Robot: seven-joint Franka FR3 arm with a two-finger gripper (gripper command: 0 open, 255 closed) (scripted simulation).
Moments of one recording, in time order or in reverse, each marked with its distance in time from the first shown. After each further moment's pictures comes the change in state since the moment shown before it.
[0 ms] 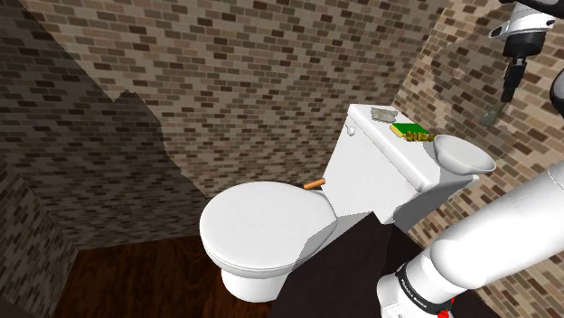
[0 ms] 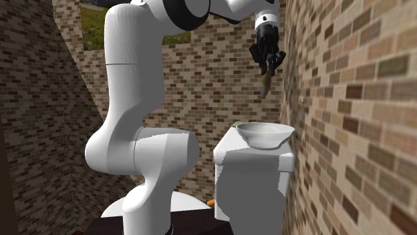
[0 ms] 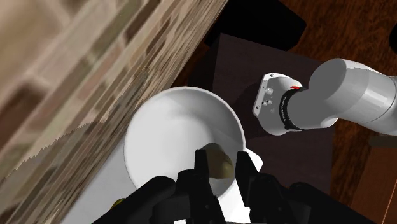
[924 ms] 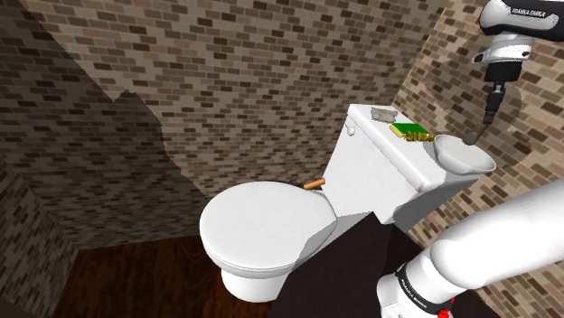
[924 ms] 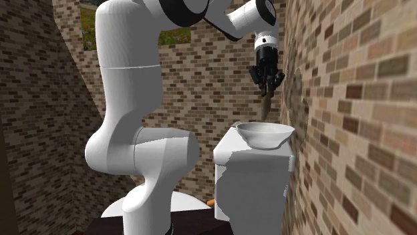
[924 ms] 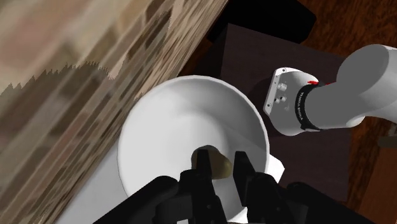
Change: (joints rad) arm 0.000 -0.106 0.019 -0.276 -0.024 0.176 0.098
